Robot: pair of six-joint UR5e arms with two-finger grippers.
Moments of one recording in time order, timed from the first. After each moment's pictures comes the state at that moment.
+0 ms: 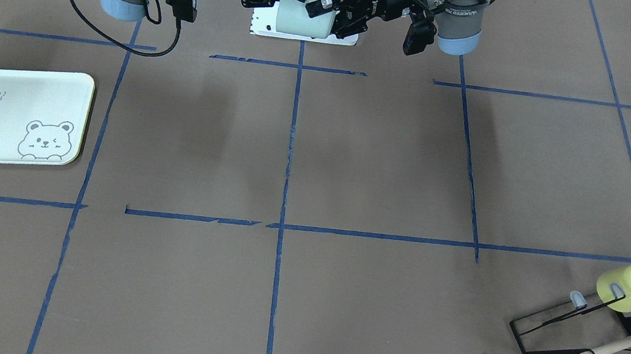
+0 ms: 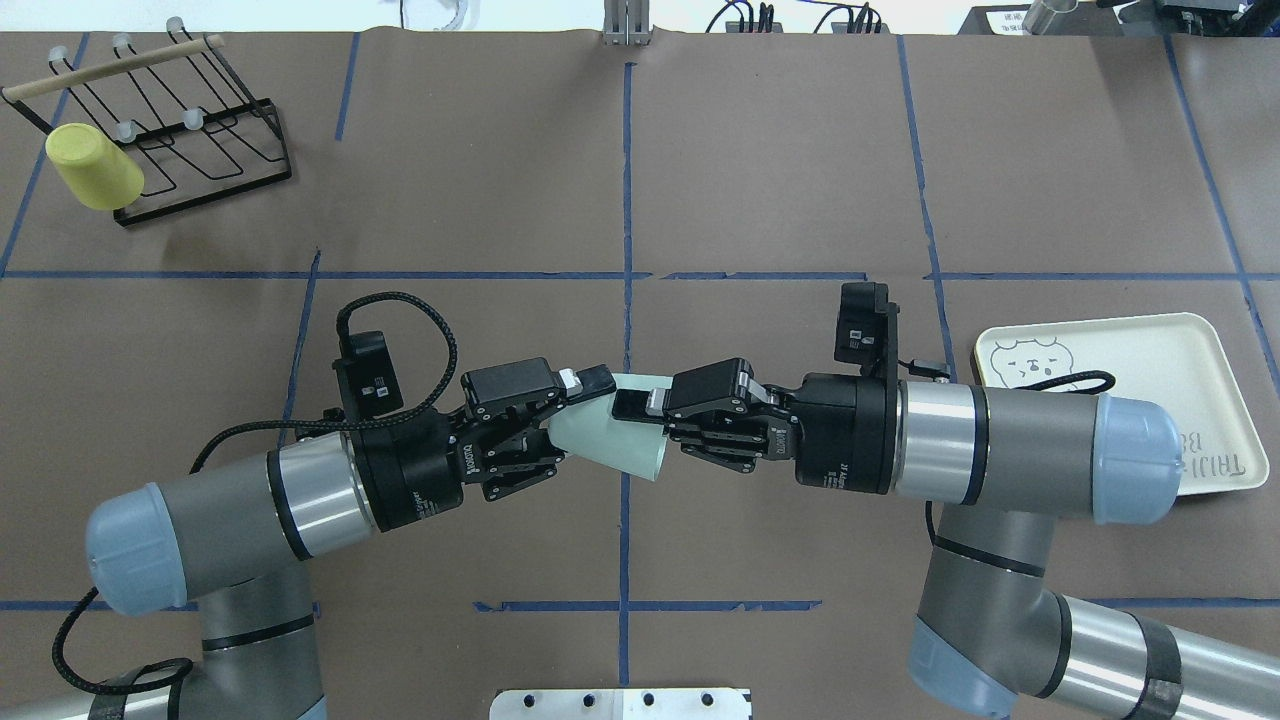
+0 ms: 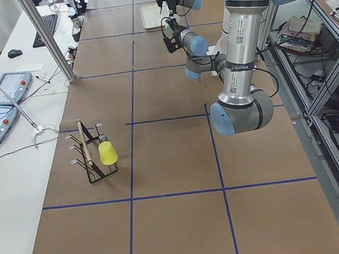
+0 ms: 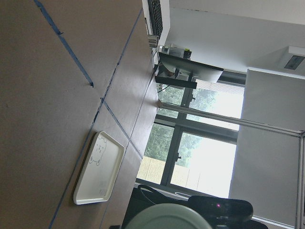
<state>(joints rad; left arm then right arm) -0.30 -1.94 -1.79 -3.10 -1.42 -2.01 0.41 -1.23 1.84 -0.06 1.73 1.95</state>
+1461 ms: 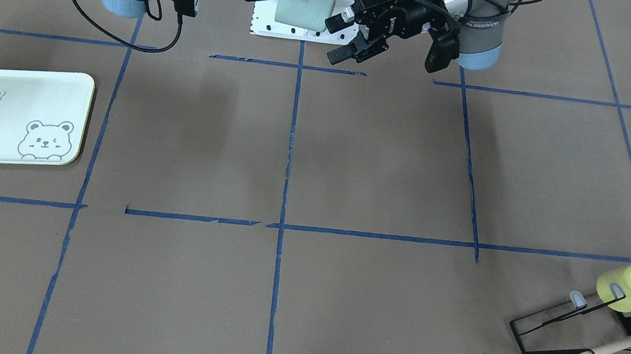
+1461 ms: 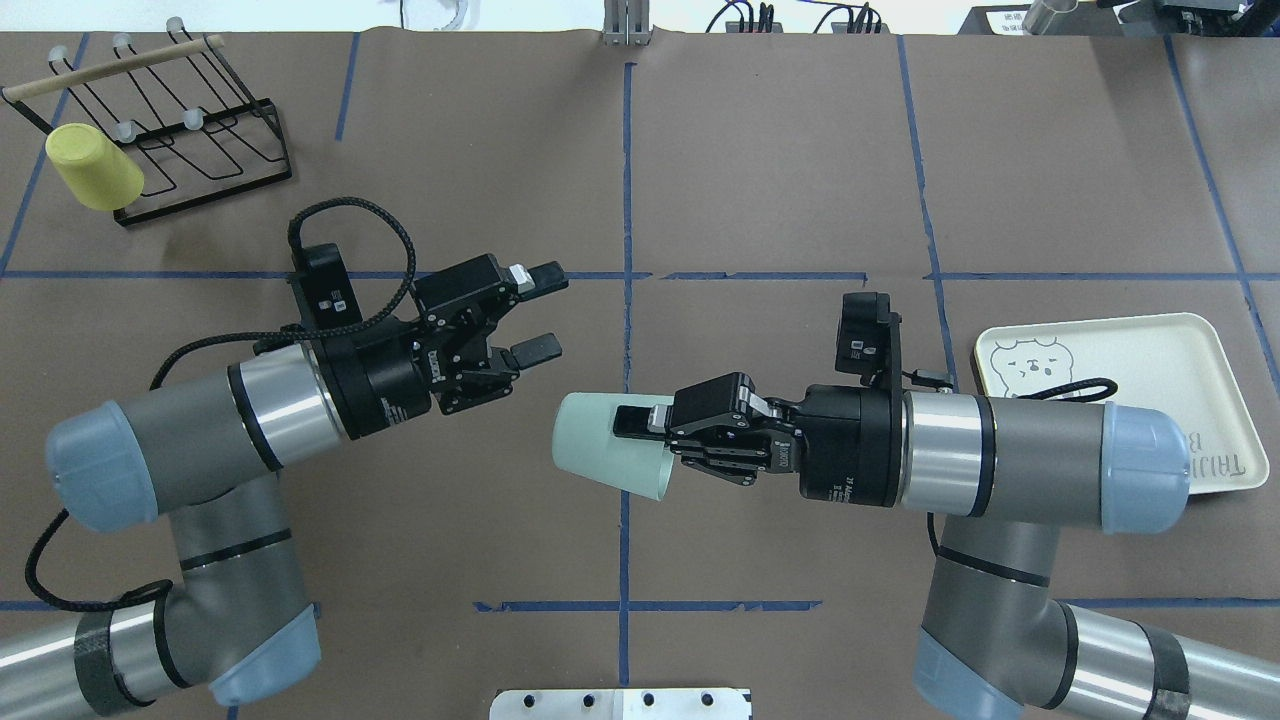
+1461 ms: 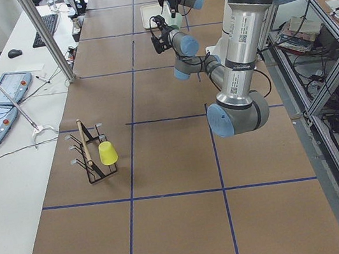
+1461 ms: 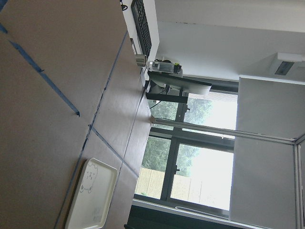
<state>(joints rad) -0.46 -1.95 -1.78 -3.05 -1.46 -2.00 0.40 -1.24 1.86 -0.06 1.74 1.95</state>
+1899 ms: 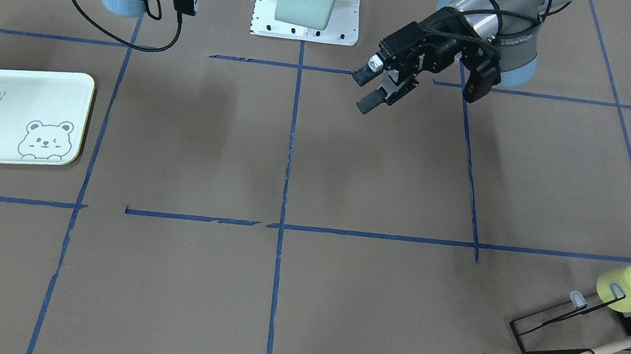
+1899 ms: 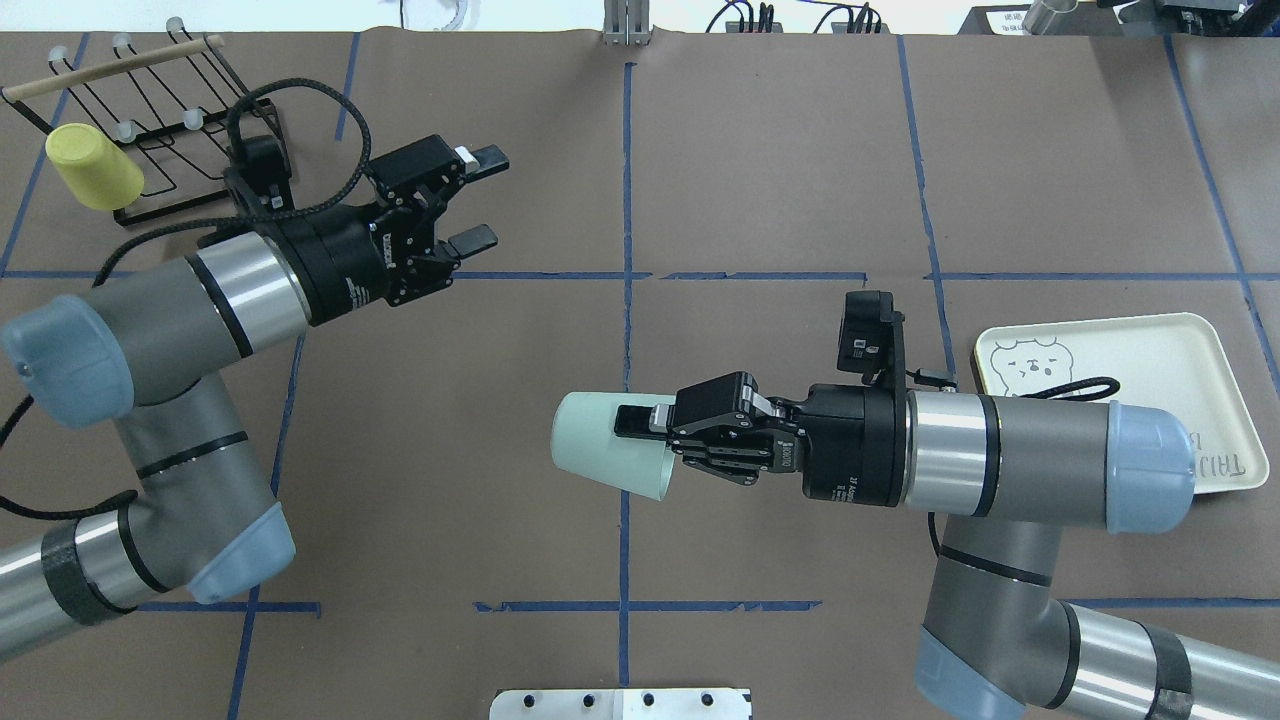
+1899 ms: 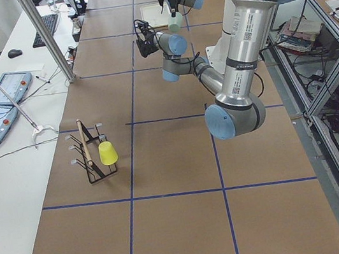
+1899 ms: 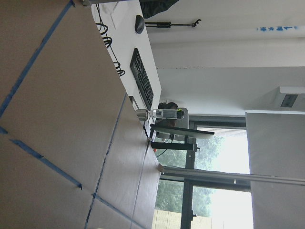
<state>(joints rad) -0.62 -1.95 -1.76 -2.86 -1.48 -1.98 0.40 -1.24 1.86 -0.05 1.74 1.95</state>
